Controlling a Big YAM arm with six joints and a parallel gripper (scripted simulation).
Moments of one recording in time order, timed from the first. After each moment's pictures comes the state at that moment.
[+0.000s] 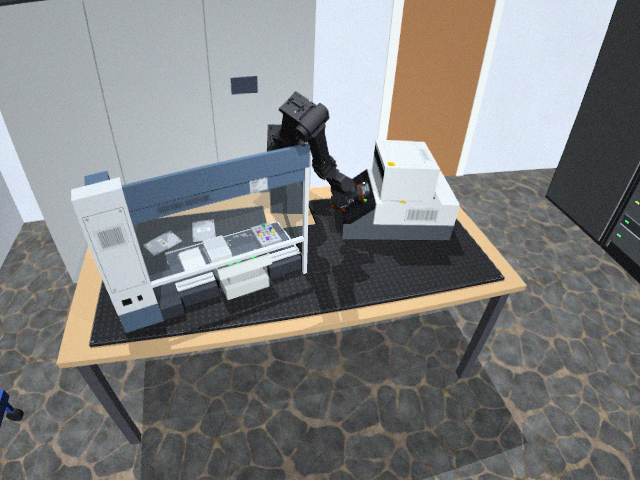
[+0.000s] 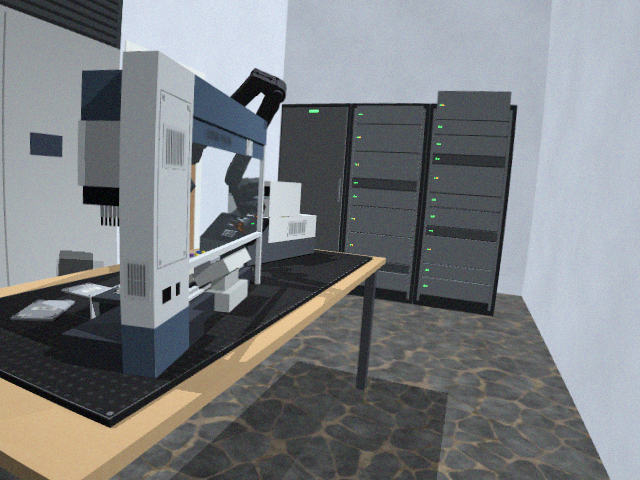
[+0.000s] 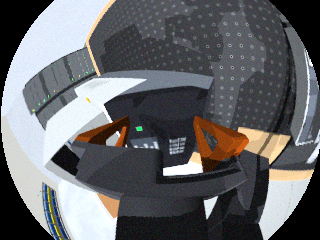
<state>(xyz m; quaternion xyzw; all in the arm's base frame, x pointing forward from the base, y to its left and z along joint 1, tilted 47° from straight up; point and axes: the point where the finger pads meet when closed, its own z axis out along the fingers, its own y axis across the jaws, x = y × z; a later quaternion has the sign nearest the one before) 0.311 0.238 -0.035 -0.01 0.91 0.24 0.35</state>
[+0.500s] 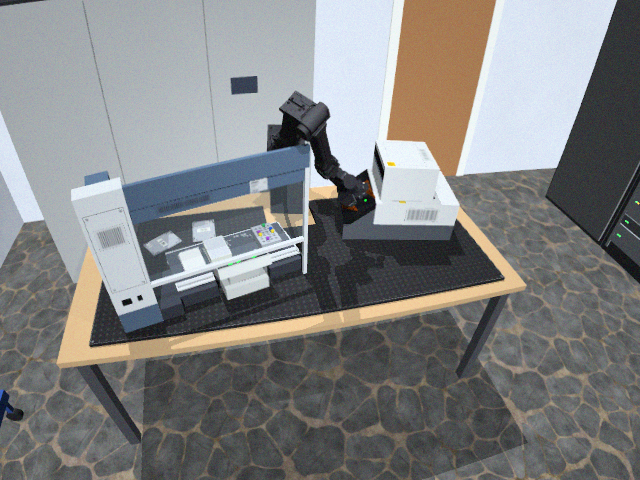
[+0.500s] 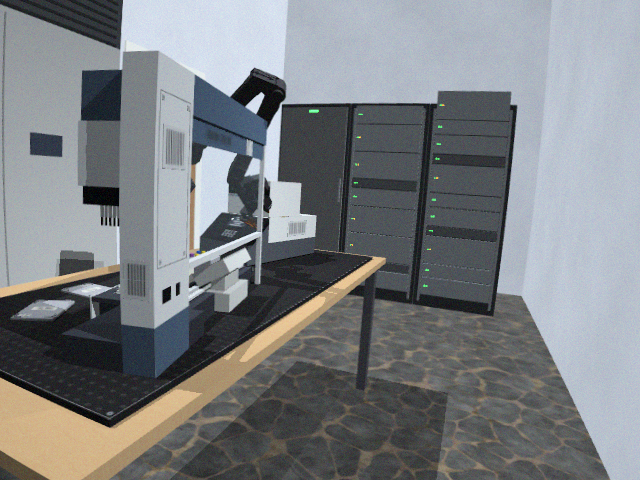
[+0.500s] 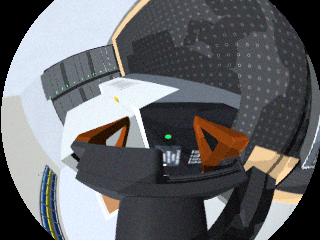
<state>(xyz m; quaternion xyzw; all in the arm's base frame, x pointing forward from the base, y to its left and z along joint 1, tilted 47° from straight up) 0.313 0.280 -0.003 -0.05 0.87 0.32 0.37</state>
